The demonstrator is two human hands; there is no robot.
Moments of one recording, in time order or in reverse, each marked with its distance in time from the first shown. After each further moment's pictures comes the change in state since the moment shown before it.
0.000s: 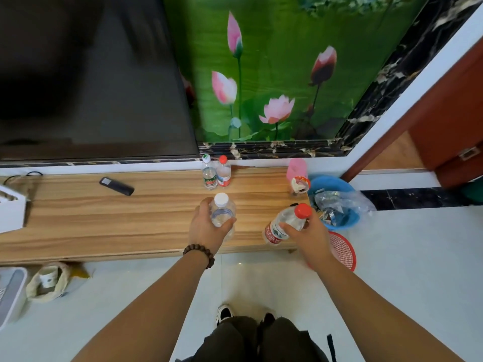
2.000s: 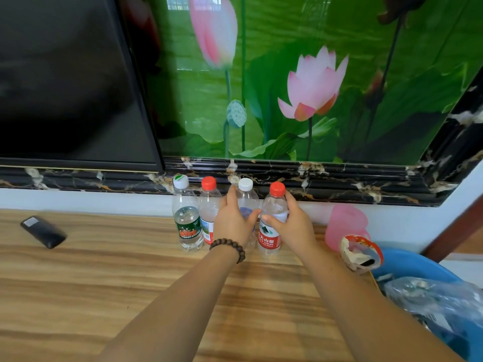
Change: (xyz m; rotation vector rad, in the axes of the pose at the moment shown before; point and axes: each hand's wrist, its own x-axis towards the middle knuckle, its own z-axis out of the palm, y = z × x) left_hand 0.300 -0.114 0.246 0.080 0.276 0.298; right_hand 0.365 0.166 0.198 -0.086 -0.076 -0.371
